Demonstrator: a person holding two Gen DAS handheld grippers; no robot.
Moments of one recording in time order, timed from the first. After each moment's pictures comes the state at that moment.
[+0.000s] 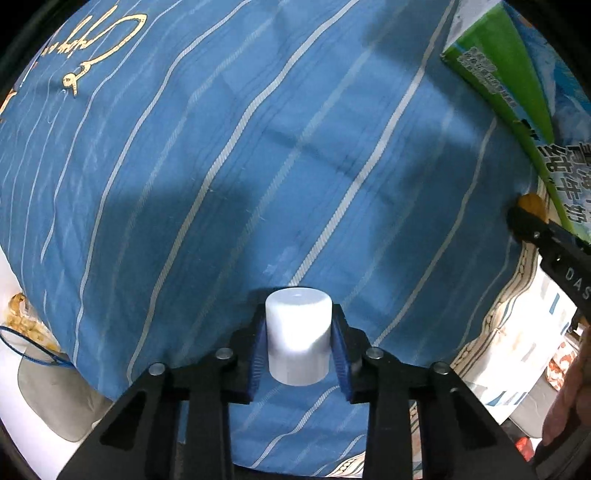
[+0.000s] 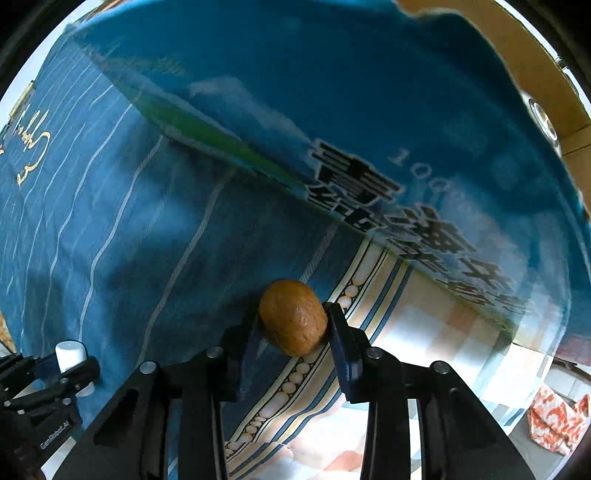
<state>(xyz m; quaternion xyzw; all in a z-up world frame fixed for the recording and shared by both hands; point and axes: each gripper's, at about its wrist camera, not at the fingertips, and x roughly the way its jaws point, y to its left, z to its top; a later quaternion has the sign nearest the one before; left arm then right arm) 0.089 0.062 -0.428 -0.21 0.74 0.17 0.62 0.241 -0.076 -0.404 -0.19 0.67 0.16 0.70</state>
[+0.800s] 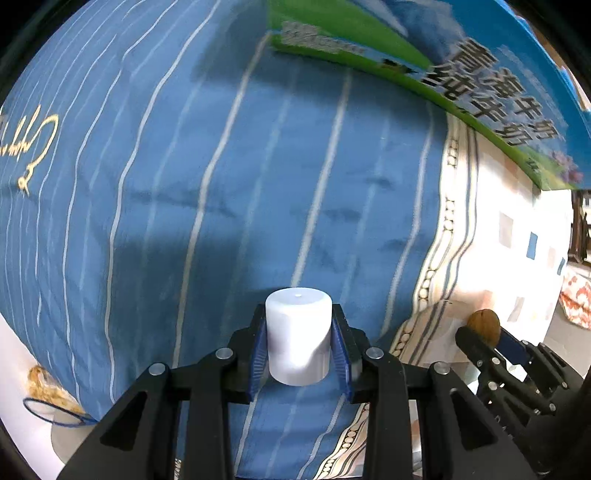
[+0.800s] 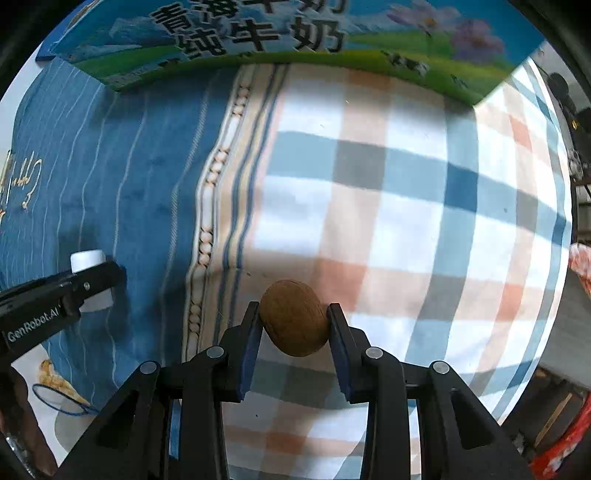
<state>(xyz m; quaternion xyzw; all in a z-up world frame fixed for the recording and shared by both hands) 0.123 -0.051 -0.383 -0.12 0.74 0.07 0.66 0.124 -0.194 -0.407 -0.03 0.73 0.07 0.68</state>
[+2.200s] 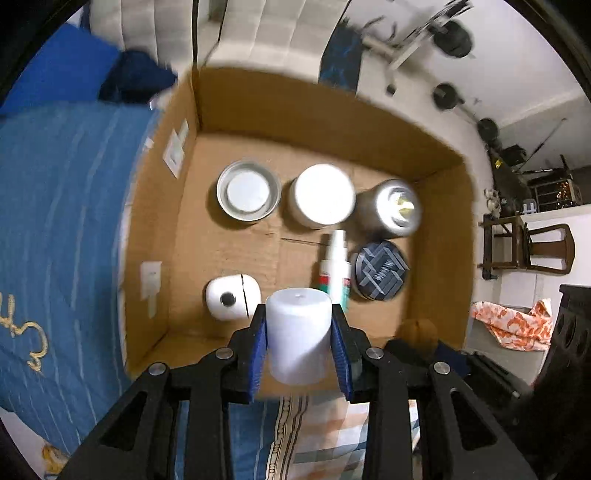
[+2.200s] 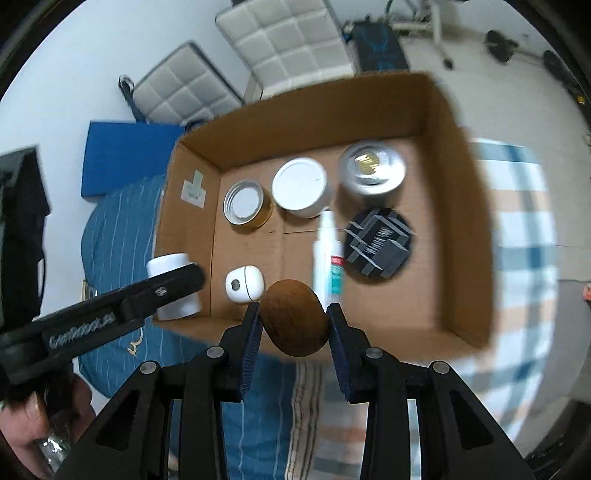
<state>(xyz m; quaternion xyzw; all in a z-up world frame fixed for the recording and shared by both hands) 0.373 -0.072 -0.256 -0.15 0.67 -0.05 0.73 0.344 -0.216 -0.264 0.13 0.65 0.12 0.74</state>
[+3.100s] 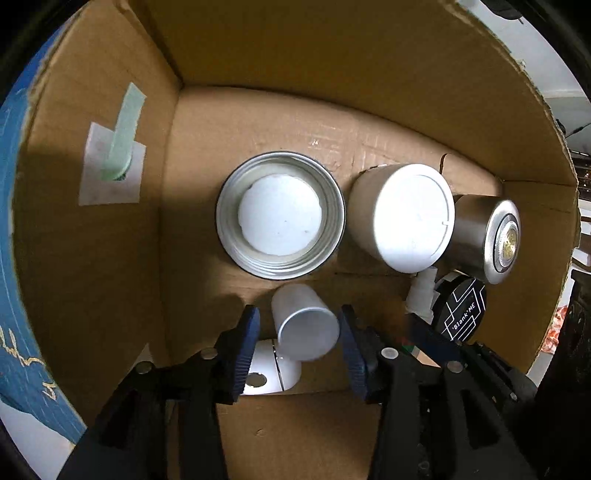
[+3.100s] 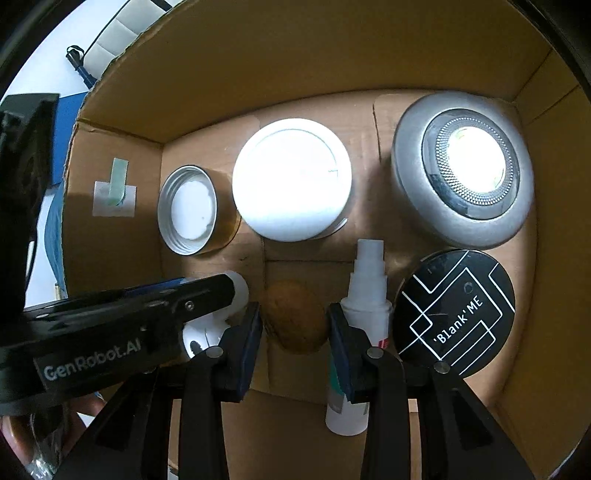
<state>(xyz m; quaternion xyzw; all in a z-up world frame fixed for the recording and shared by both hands) 0.441 -0.050 -0.376 -0.12 0.78 -0.03 0.62 0.432 -0.162 -0.382 0.12 0.73 0.10 0.67</state>
